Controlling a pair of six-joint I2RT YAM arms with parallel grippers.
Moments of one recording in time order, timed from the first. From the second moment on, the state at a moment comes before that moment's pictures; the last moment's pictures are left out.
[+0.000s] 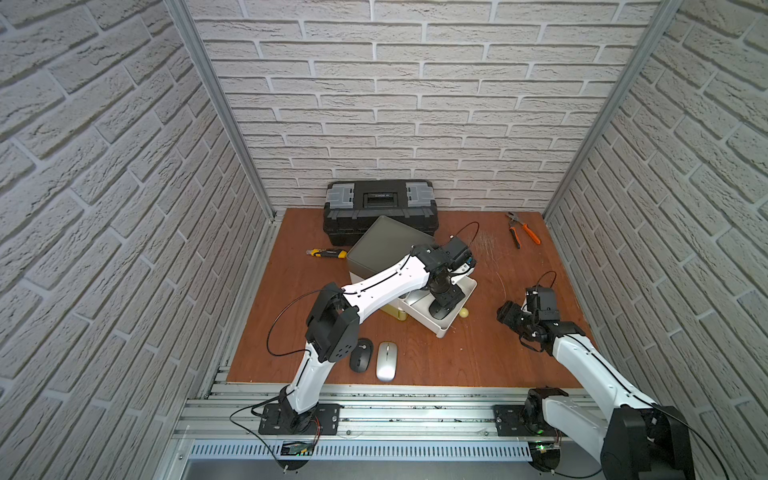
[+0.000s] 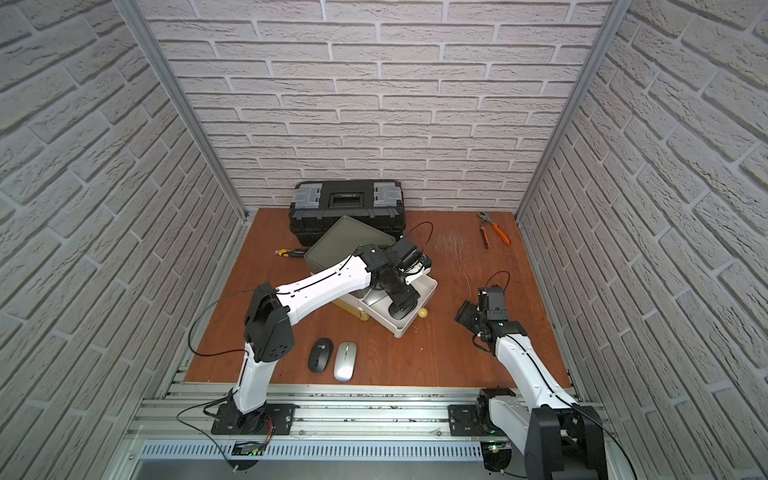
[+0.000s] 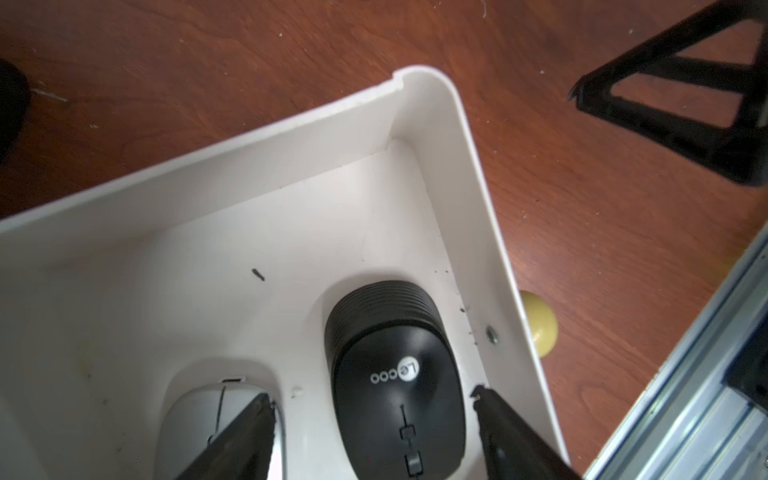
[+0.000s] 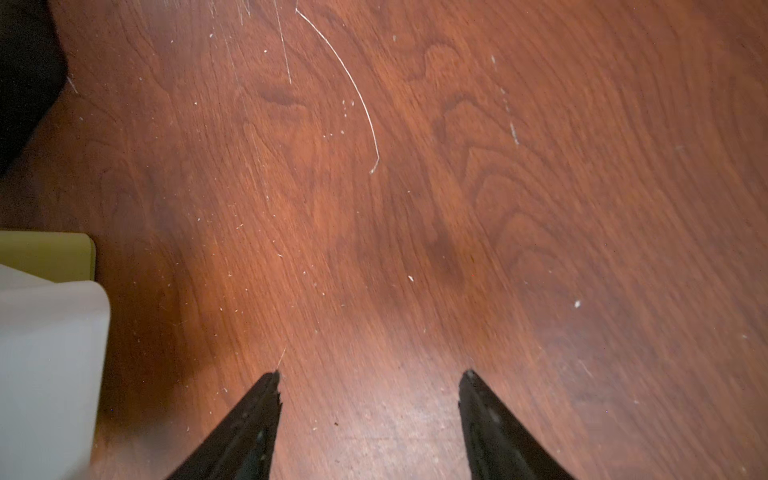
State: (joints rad) left arm -0.95 2.10 1.95 -1.02 0.03 0.06; right arm -0.04 1.04 0.49 -0.43 -0.04 0.60
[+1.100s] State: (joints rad) left arm -0.97 2.17 2.06 -1.11 -0.04 0.11; right arm -0.05 1.41 0.63 -0.21 -0.21 0.57
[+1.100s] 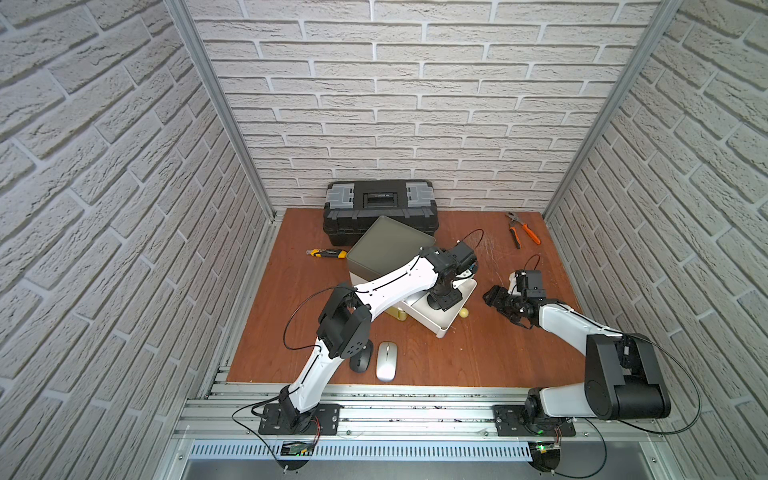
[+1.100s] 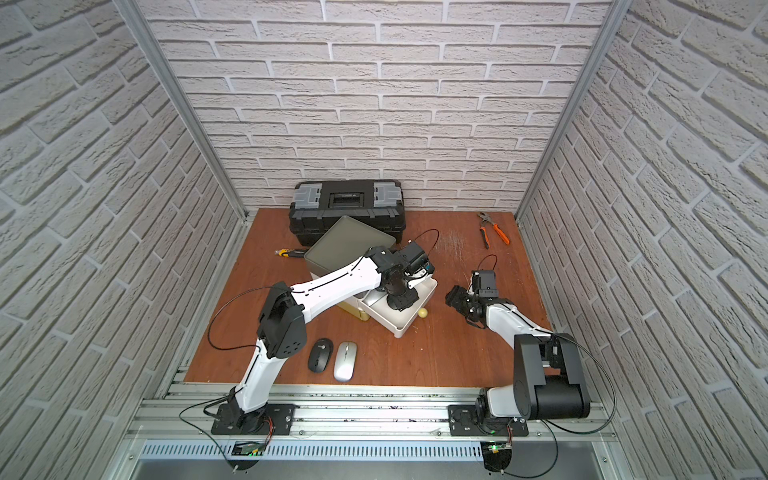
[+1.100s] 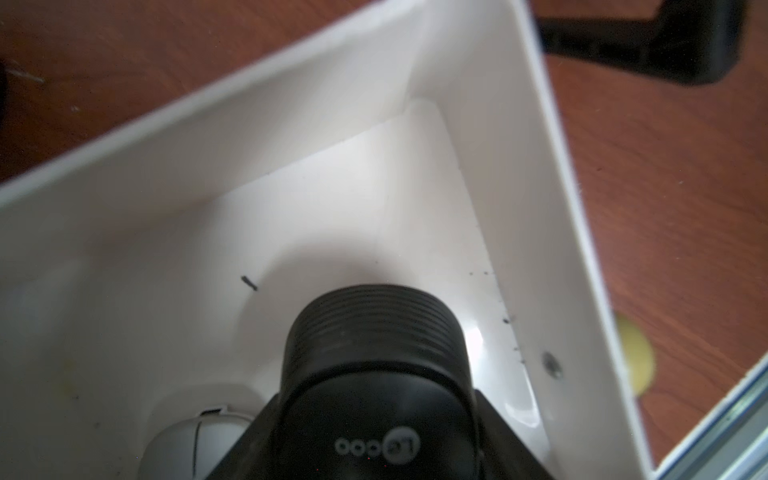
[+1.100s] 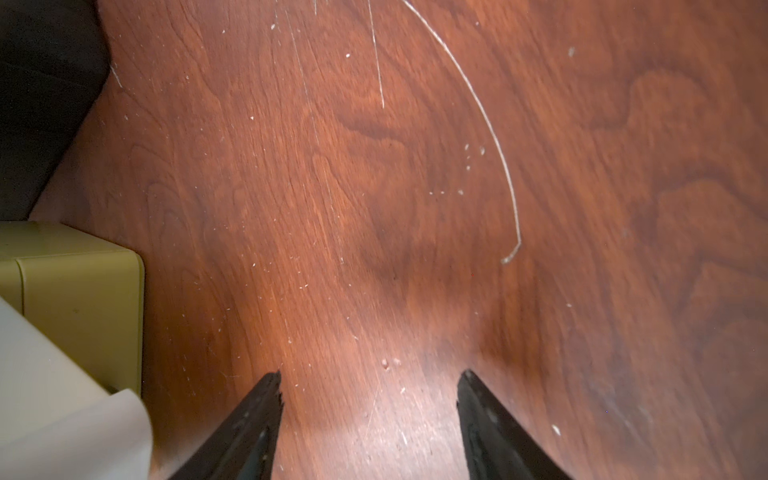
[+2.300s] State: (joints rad) left arm -0.87 0.99 0.73 -1.17 -0.35 -0.96; right arm -0.05 1.43 0.66 -0.18 -0.29 0.57
